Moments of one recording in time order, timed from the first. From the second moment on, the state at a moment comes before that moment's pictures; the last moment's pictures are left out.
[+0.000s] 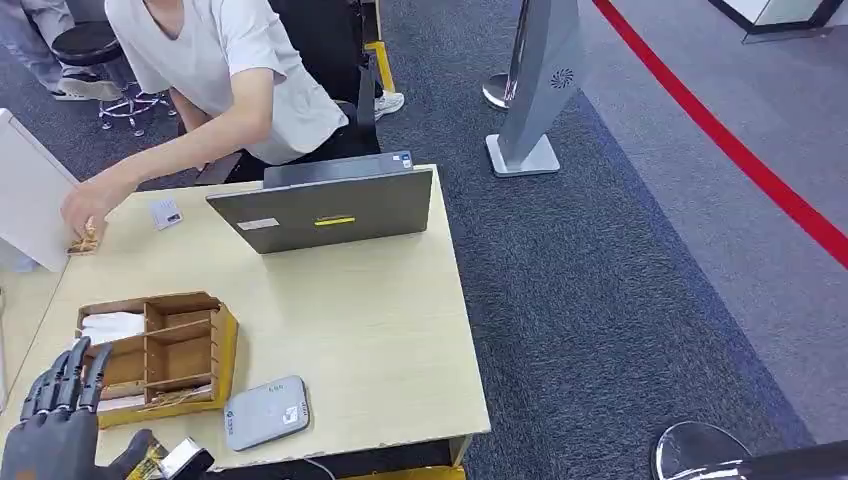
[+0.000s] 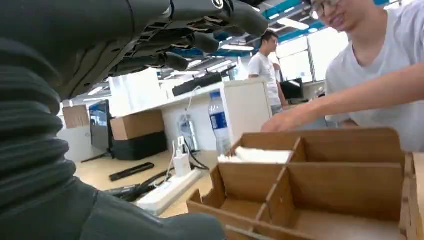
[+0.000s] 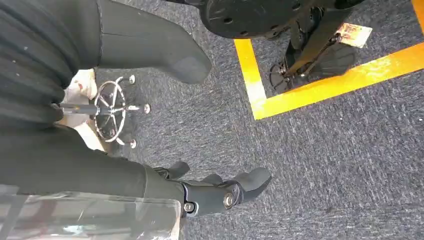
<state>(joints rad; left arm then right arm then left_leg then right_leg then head) 0.40 0.36 -0.24 -1.95 -1.28 0.23 0.27 0.55 0.30 -0.39 -1.31 0.36 0.03 0.37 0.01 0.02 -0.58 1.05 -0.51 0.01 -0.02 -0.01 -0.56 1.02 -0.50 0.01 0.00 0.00</state>
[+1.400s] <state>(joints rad) 0.25 0.24 -0.26 -1.63 -1.34 0.27 0.25 0.47 0.30 -0.47 -1.19 0.47 0.11 0.30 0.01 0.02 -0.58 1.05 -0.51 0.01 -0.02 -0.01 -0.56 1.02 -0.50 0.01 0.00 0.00</state>
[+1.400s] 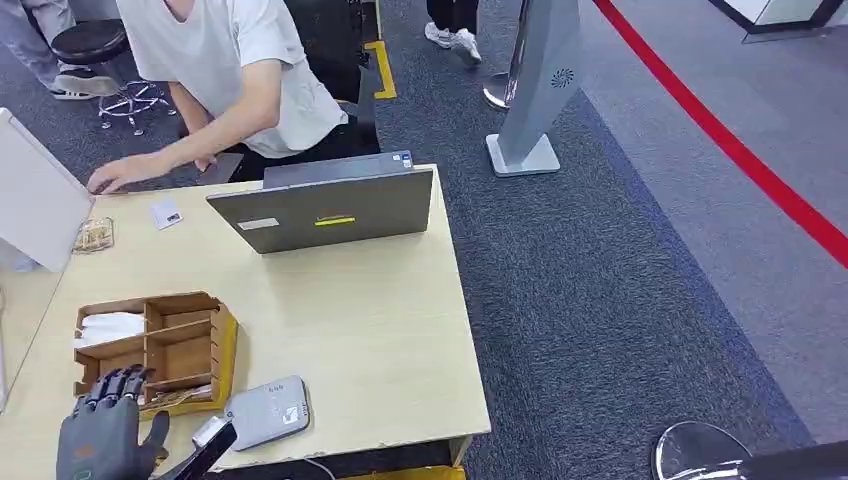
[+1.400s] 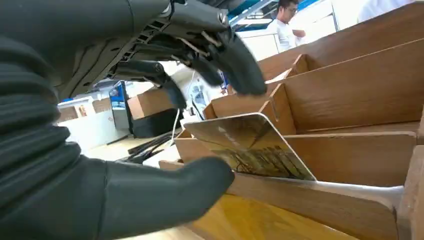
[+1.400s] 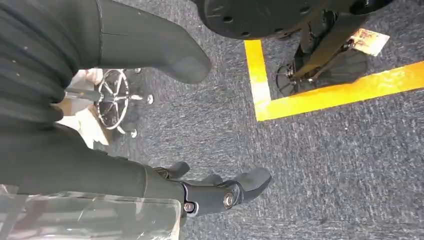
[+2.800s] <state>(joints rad) -0.23 0.65 -0.28 -2.16 -1.09 -0.38 0.31 0.53 0.30 -0.43 -1.27 0.41 0.10 0.38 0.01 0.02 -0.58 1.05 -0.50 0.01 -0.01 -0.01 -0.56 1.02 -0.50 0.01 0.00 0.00</state>
